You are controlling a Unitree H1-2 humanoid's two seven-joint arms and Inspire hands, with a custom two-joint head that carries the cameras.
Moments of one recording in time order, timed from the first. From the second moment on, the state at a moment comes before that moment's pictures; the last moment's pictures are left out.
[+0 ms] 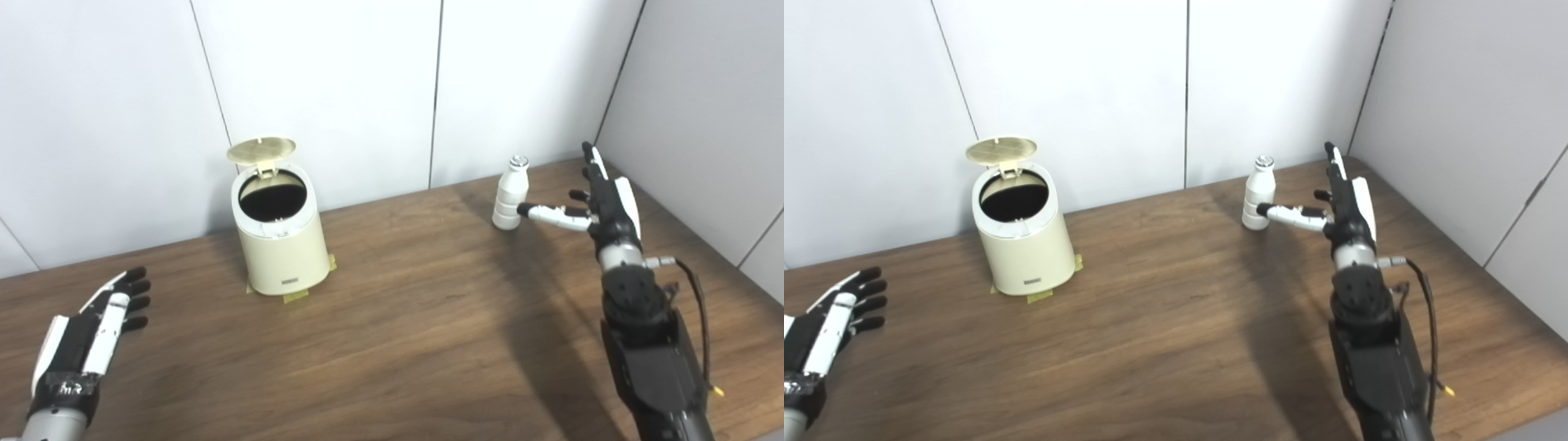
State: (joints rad) left arm -0.20 0.27 0.03 -0.30 0.12 0.45 -0.16; right arm -0.27 -0.34 -0.31 -0.08 -0.21 0.46 -0.13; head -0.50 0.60
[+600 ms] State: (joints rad) left arm -0.18 0.28 0.02 -0.36 0.13 0.47 -0.17; right arm -0.44 -0.38 -0.28 0.13 -0.29 0.47 -0.11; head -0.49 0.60
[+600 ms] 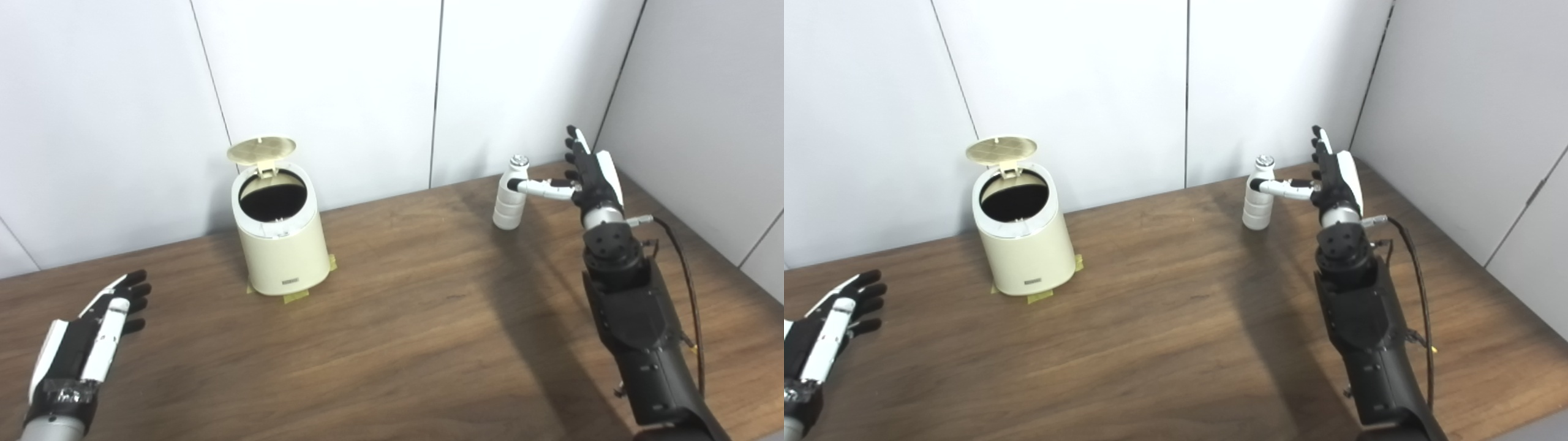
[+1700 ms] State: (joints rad) left arm -0.18 0.24 0.02 -0.36 0.15 0.47 -0.20; right arm -0.47 -0.47 -0.08 0.32 -0.44 0.46 -0.08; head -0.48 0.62
